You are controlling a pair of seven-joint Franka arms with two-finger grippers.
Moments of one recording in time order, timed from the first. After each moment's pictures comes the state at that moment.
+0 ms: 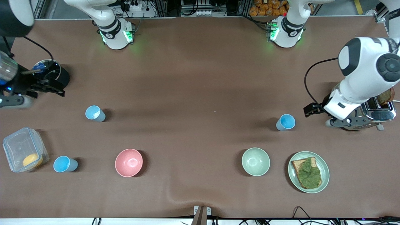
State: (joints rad) left arm -0.09 0.14 -0.02 -1.90 0.02 2.06 -0.16; right arm 0.10 0.12 -0.06 -1.53 -0.02 1.56 -0.04
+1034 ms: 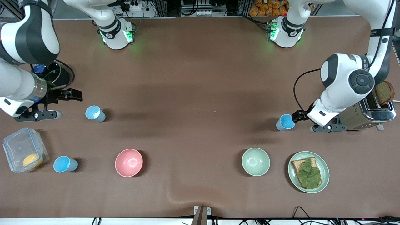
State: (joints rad) left arm -0.10 0.23 -0.03 -2.00 0.02 2.26 -0.16; right arm 0.11 0.16 -0.06 -1.65 -0.02 1.61 -0.04
